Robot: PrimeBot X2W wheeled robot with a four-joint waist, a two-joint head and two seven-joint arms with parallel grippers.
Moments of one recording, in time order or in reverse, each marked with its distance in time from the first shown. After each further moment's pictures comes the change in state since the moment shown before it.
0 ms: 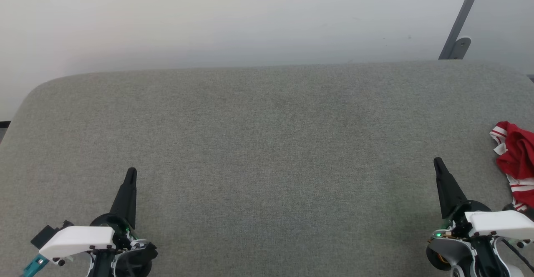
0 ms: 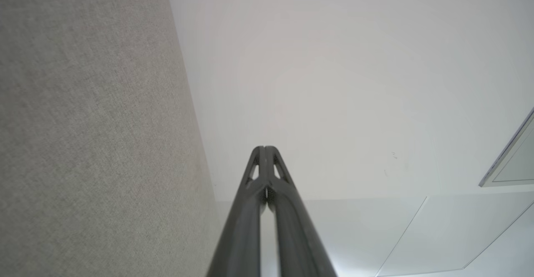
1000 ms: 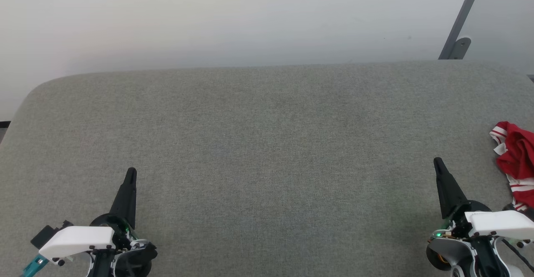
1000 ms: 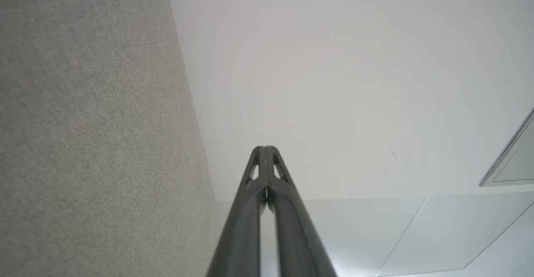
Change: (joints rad) left arm -0.001 -0.005 0.008 0.000 0.007 0.000 0.007; right arm 0.000 0.000 0.000 0.000 0.000 0.000 0.000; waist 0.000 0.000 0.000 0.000
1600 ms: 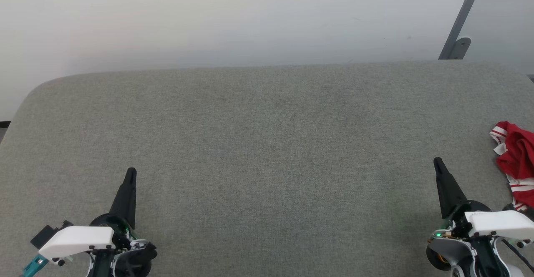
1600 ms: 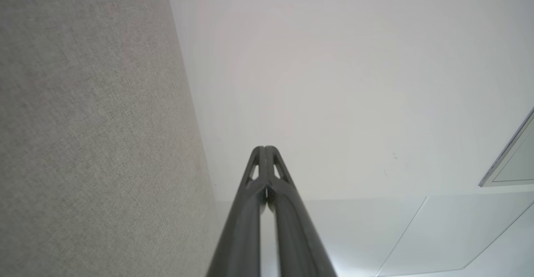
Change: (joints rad) left arm 0.000 -0.002 0.004 0.000 0.002 0.000 0.003; right arm 0.000 0.000 0.000 0.000 0.000 0.000 0.000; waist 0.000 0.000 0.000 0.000
